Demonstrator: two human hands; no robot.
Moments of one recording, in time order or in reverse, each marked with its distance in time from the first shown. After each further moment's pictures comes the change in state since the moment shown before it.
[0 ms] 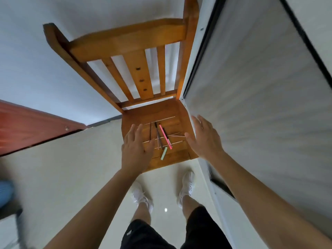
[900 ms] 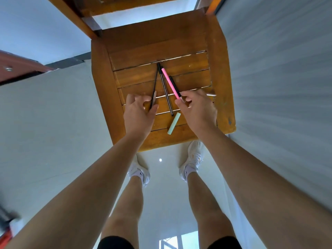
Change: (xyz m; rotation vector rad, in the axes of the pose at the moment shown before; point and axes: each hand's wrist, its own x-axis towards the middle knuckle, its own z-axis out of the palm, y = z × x) left_hand 0.131 -0.135 0.236 -0.221 0.042 -0.115; right_hand 0.086 -0.024 0.263 0.345 -0.039 0.150
